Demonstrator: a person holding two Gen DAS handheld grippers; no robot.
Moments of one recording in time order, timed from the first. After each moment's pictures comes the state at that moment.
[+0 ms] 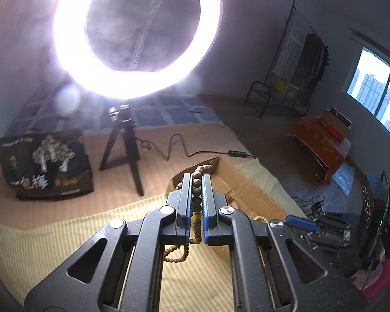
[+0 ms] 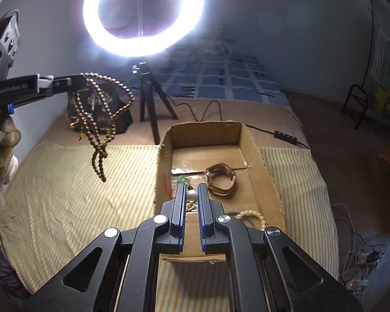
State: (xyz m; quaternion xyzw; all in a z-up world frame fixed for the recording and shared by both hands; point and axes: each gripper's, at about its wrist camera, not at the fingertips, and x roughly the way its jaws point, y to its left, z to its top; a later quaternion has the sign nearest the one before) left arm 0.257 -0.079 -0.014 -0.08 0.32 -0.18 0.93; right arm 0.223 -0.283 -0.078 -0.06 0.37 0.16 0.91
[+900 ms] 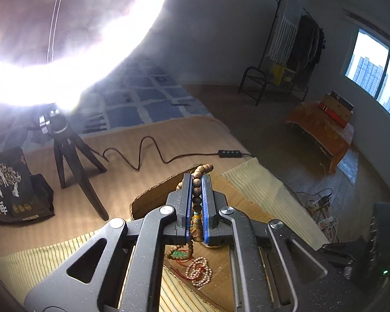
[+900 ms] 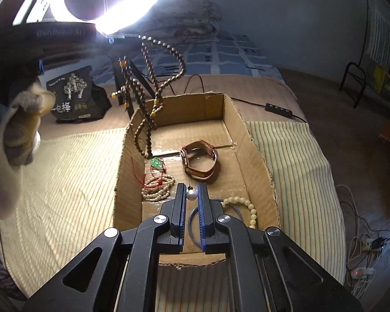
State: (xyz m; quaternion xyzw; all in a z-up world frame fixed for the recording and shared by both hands) left arm 0.332 -0.161 -0.058 -0.05 0.34 -0.19 0.92; right arm 0.252 -0.308 -0.119 -0.04 0.41 0.14 0.90
